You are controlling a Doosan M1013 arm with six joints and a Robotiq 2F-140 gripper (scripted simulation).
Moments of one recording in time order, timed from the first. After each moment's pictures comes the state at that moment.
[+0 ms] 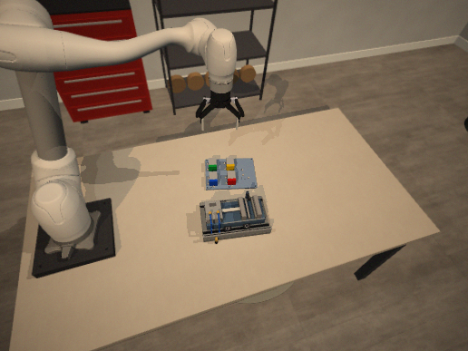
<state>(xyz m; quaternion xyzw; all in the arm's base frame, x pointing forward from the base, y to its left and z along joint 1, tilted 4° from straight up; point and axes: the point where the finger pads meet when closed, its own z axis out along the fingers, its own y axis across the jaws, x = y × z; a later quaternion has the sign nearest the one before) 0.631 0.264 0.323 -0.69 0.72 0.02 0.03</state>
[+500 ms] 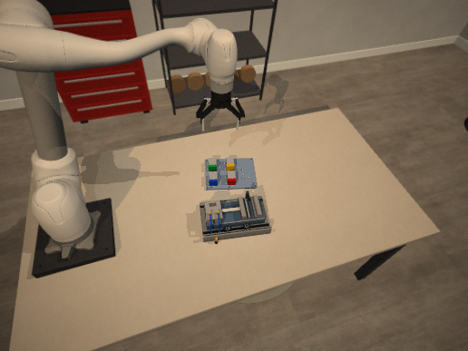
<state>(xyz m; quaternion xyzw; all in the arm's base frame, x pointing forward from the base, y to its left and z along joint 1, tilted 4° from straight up) 0.633 0.262 0.322 -0.69 0.72 0.02 0.03</state>
